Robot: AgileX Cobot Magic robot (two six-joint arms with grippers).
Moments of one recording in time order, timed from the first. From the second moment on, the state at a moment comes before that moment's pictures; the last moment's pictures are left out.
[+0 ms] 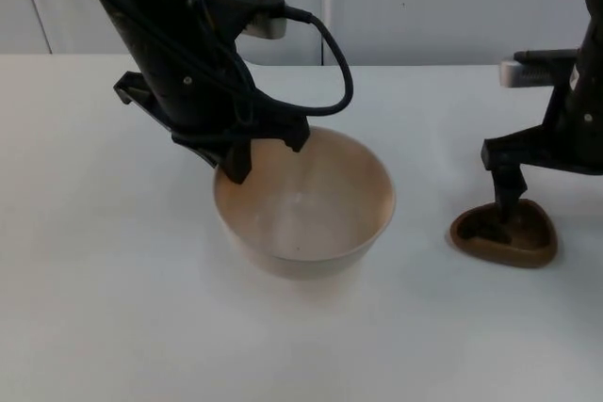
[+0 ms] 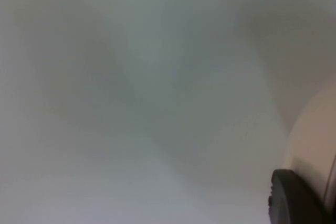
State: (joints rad) right arm 0.34 2.10 -1.35 -0.13 0.78 0.37; left arm -0.46 1.96 -1.30 -0.10 0.71 0.08
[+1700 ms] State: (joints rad) right arm 0.34 2.14 -1.29 -0.12 0.67 0.38; left arm -0.46 1.96 -1.30 -0.10 0.71 0.08
